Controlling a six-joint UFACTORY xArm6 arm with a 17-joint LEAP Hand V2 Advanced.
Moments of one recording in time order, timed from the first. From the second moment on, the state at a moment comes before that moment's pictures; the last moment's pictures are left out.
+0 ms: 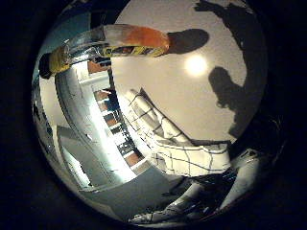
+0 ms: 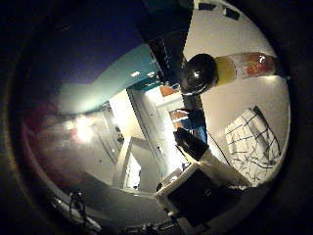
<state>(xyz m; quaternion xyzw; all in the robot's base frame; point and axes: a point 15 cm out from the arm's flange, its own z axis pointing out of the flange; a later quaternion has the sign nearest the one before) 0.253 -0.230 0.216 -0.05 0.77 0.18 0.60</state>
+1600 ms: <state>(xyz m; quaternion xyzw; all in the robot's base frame) 0.328 -0.230 0.197 -0.10 0.77 0.23 0.59</state>
